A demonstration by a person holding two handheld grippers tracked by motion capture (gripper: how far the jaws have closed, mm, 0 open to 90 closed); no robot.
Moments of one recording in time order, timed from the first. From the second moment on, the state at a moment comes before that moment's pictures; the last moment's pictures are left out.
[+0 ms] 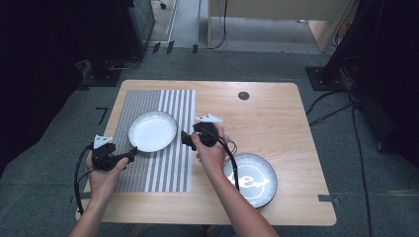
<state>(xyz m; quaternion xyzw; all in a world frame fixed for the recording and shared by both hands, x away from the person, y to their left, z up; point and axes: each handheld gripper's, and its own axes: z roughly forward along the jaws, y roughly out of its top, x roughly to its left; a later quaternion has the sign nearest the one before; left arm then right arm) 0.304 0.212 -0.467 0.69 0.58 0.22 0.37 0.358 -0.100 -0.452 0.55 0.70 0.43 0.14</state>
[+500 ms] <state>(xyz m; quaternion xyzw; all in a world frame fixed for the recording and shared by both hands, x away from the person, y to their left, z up) 0.262 0.217 -0.477 0.69 0.57 0.24 0.37 0.338 -0.129 -0.450 0.54 0.71 0.43 0.14</state>
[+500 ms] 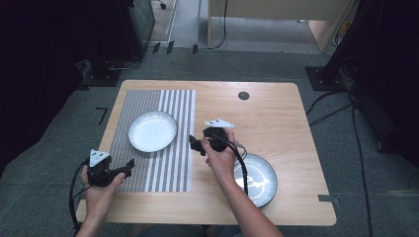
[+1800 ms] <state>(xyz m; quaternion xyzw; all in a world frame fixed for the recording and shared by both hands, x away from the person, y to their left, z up) 0.237 0.268 -0.506 0.68 0.60 0.26 0.32 0.290 -0.227 -0.454 0.57 0.68 0.43 0.17</state>
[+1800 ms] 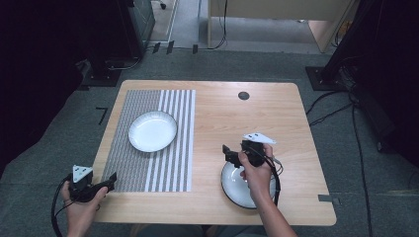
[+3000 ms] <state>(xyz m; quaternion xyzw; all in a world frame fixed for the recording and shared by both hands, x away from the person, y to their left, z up) 0.241 0.271 -0.514 0.68 0.62 0.24 0.32 0.239 -0.340 -0.468 0.62 0.63 0.41 0.21</state>
